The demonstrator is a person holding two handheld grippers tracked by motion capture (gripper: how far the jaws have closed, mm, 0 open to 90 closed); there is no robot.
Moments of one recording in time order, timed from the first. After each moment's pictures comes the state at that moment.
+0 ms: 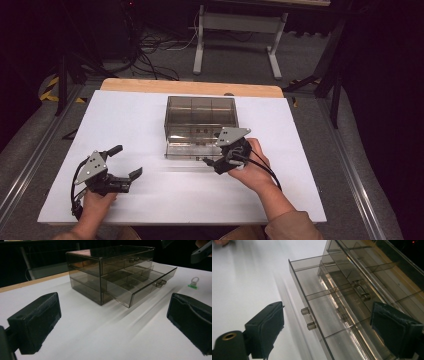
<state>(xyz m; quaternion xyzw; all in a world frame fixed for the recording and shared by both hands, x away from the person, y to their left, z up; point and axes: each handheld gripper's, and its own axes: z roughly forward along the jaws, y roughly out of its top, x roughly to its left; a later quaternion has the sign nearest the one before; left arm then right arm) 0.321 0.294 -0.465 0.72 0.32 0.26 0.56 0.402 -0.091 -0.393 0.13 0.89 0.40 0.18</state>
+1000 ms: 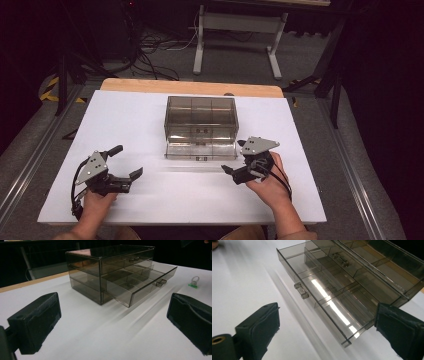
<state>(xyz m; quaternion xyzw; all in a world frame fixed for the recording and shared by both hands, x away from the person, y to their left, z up) 0.321 0.294 -0.465 0.72 0.31 0.26 0.56 0.371 -0.145 -0.402 0.21 0.86 0.42 0.19</state>
